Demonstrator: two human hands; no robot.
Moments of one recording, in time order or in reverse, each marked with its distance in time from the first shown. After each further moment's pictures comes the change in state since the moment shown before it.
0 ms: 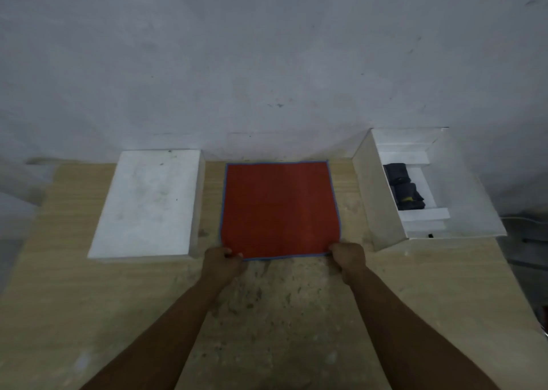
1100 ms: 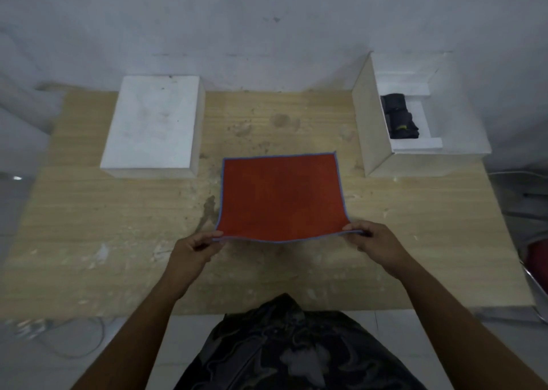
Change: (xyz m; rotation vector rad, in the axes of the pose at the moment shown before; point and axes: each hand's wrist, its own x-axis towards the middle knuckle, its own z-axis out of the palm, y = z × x) left_hand -0.156 -0.108 -0.011 -0.372 -0.056 0.103; right_hand -0.091 0.120 -0.120 -0.092 -0.454 -0.356
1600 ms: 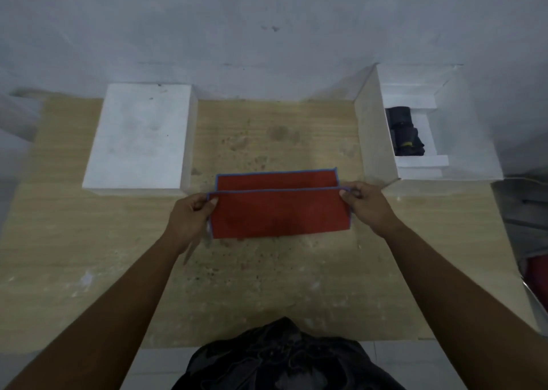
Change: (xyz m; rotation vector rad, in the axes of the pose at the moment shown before) left_hand 0.109 0.065 0.007 0.066 0.071 0.126; right_hand 0.109 -0.066 -0.015 -0.012 0.136 -0.161
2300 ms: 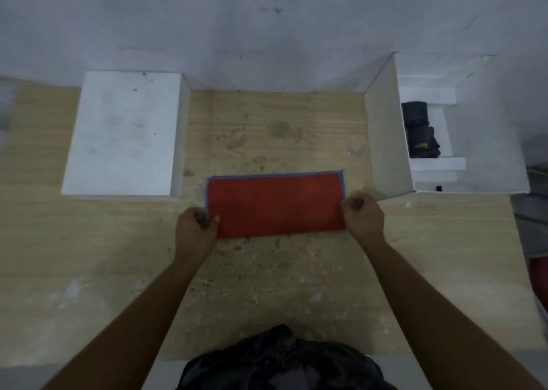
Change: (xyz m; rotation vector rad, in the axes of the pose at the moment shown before) left_hand 0.018 -0.025 0.032 0.382 0.233 -0.111; right_hand 0.022 0.020 0.036 -0.294 0.330 0.190
